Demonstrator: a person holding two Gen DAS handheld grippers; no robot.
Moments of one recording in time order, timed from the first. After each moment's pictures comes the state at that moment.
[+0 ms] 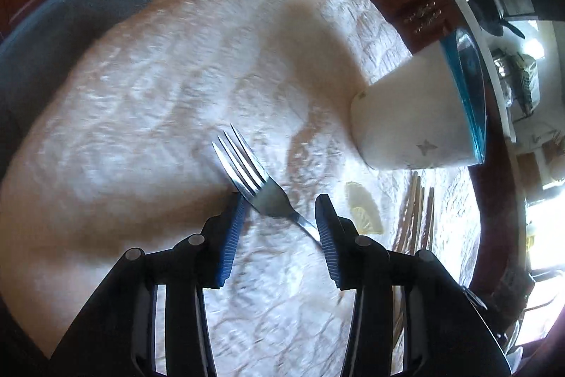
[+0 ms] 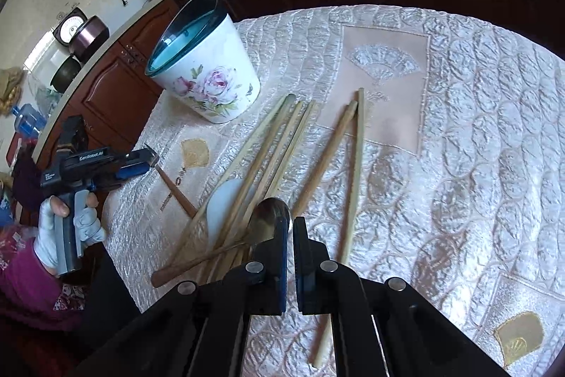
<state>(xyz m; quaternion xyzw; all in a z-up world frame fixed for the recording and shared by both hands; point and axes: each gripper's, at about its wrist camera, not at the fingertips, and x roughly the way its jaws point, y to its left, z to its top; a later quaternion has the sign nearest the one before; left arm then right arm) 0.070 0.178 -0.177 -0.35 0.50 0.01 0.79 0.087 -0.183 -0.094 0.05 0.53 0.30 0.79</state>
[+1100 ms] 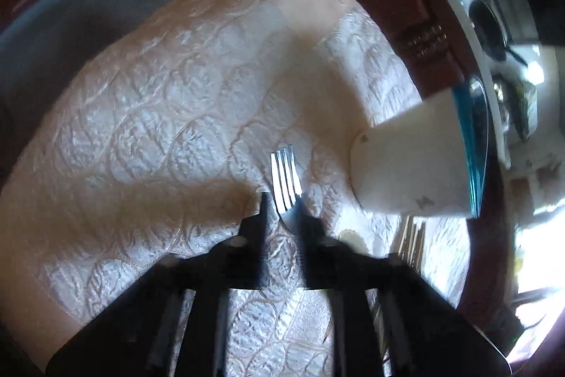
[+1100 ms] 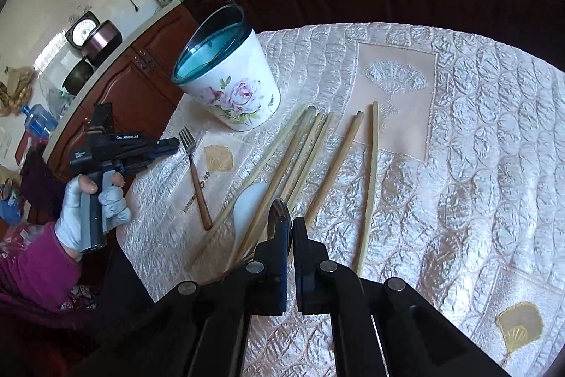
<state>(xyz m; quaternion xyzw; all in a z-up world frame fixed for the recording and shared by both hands) 0.095 0.207 -0.176 -0.40 0.47 0.02 0.79 0.073 -0.180 -0.072 0.06 0.52 0.31 0.79</state>
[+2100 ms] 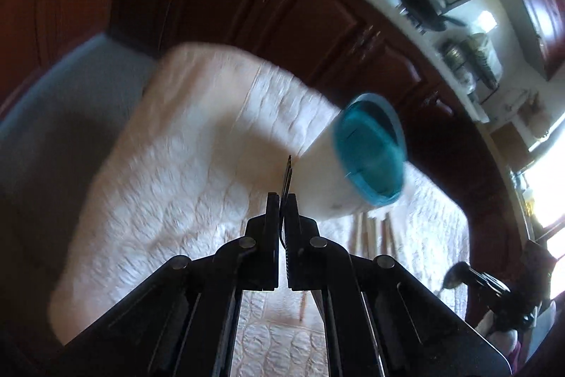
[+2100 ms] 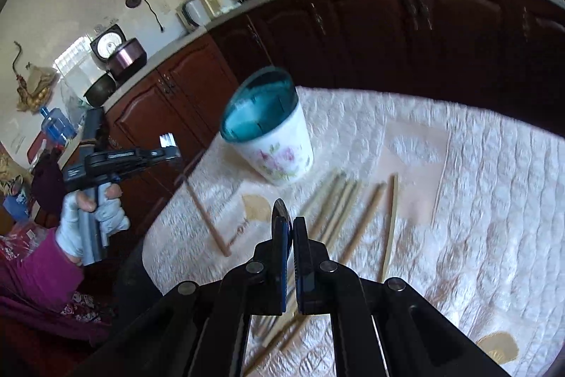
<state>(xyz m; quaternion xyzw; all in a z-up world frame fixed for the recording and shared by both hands) 0.071 0.193 -0.054 -0.26 0.39 -0.04 0.88 0.075 -0.162 0.006 0.05 0.44 0.34 0.83</state>
